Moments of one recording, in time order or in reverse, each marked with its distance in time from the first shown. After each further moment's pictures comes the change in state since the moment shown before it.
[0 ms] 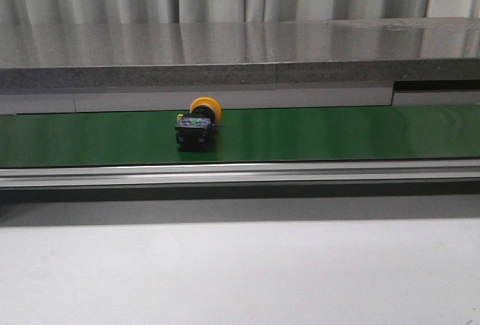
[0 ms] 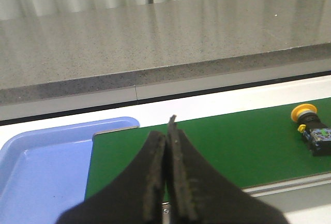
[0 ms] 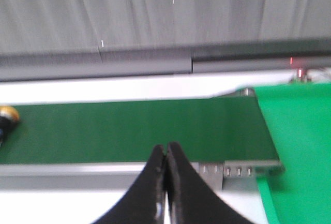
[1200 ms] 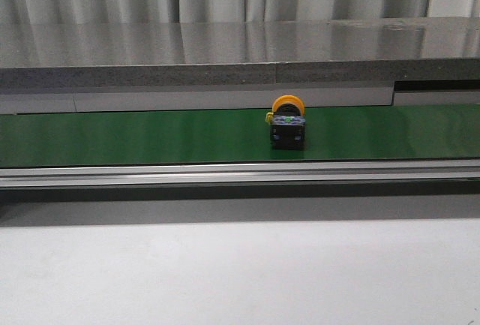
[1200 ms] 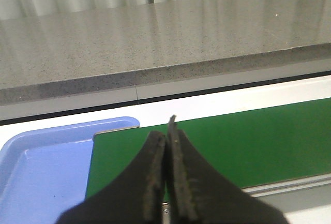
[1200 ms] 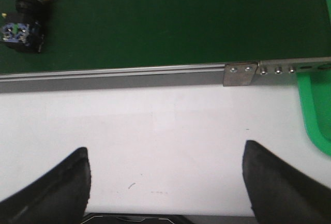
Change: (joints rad) left arm 0.000 0.000 0.000 0.000 0.000 0.000; right arm 0.000 0.516 -0.241 0.096 0.284 0.000
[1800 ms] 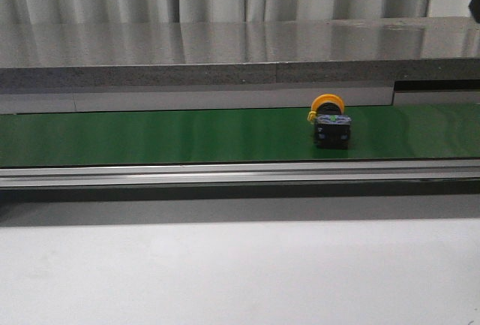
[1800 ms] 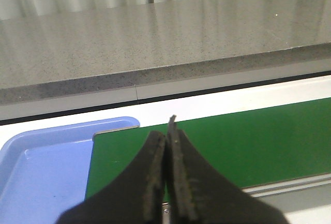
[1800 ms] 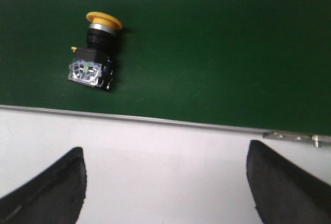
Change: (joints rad) left arm 0.000 0.000 0.000 0.000 0.000 0.000; right arm 0.000 0.364 -0.225 0.147 -0.042 -0.179
